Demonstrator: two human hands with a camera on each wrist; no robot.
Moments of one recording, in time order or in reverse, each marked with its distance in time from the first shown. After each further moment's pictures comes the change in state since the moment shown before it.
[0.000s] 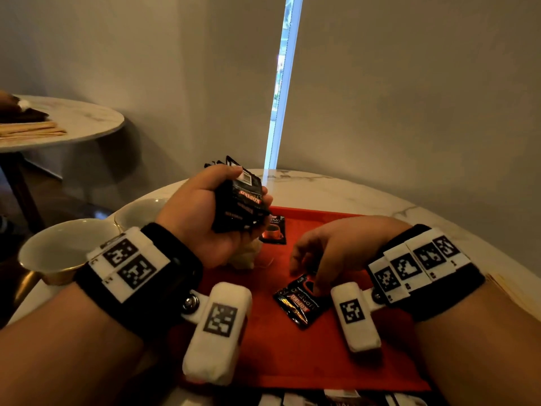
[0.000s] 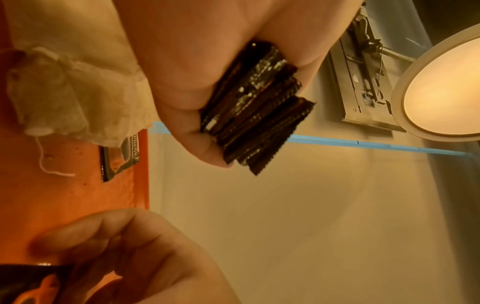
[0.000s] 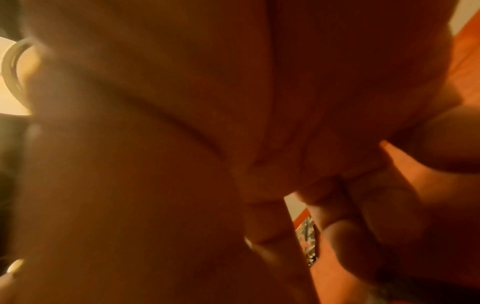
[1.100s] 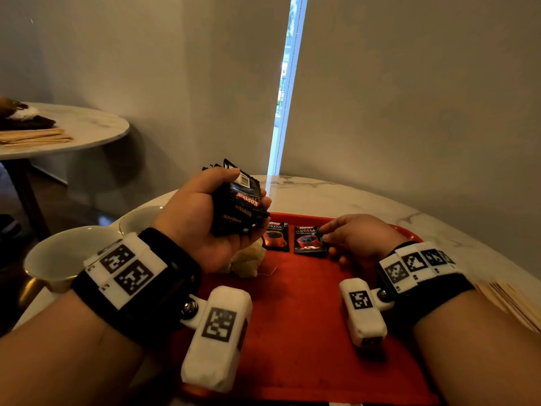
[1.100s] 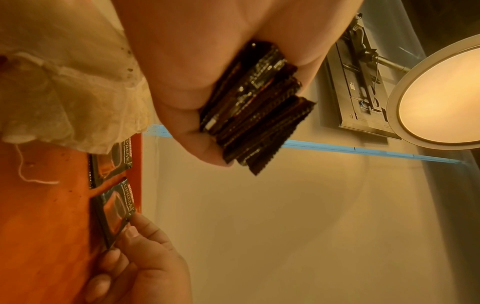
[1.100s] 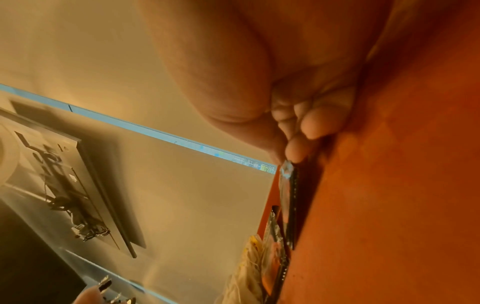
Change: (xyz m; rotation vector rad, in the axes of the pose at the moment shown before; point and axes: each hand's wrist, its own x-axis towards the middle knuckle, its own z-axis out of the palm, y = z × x) left_hand -0.002 0.007 -0.003 -0.028 -0.017 0.007; right_hand 0.039 0.041 -0.006 0.675 0.602 0.057
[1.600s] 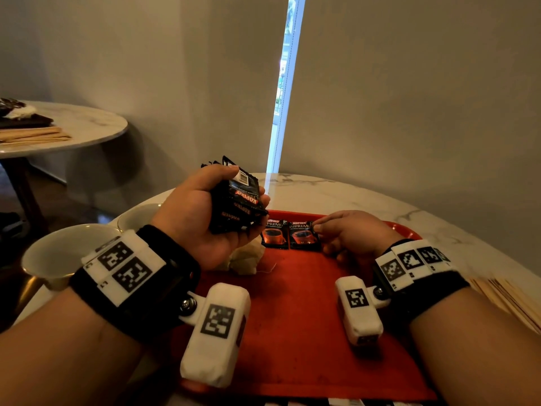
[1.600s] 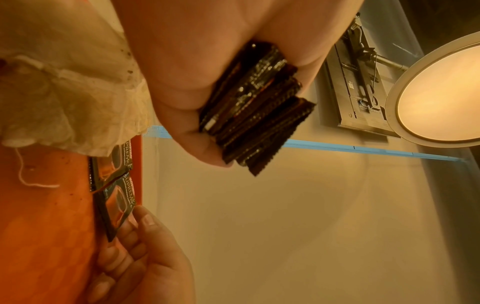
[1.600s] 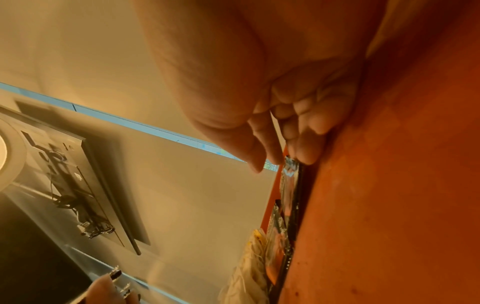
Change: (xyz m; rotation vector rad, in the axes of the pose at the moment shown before) left_hand -0.001 -0.001 0.002 0.000 0.006 0.004; right_hand 0.005 0.002 0.003 0.012 -0.009 -0.062
